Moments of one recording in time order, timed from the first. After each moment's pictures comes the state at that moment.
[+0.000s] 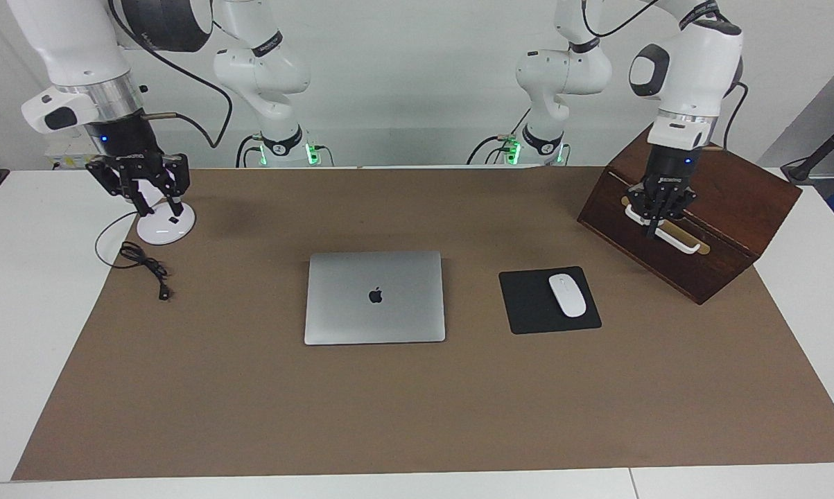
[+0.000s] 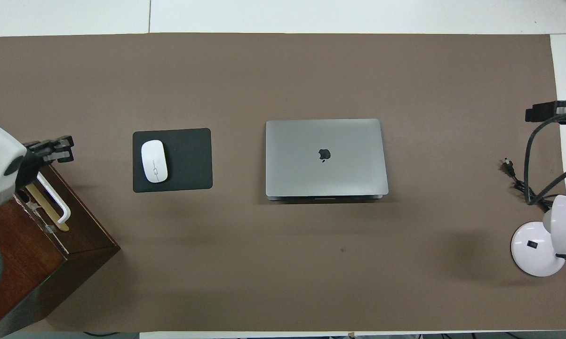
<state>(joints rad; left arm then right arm) -0.21 -0.32 0.14 -2.34 -0.05 2.54 0.03 -0.14 -0.08 0.06 -1.73 0.03 1.88 -0.04</state>
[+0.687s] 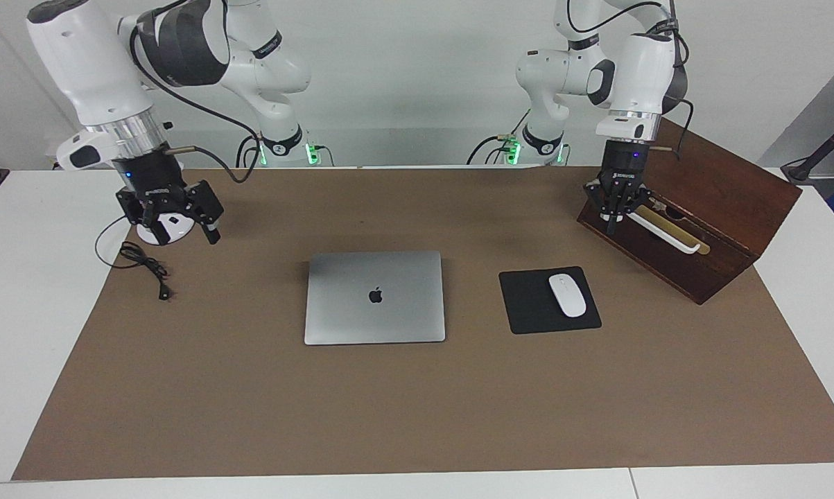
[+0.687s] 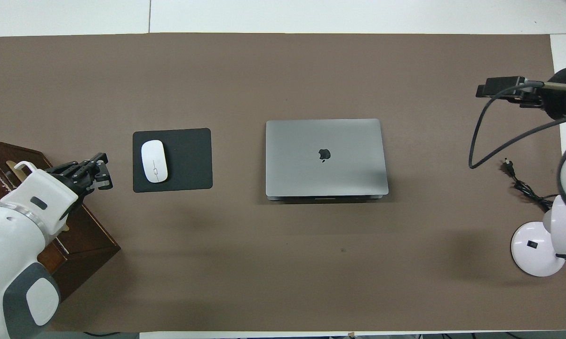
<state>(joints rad) -0.24 -0.41 0.08 -2.58 -0.05 2.84 0.02 -0.08 -0.01 0.07 -1.81 0.19 2.13 0.15</state>
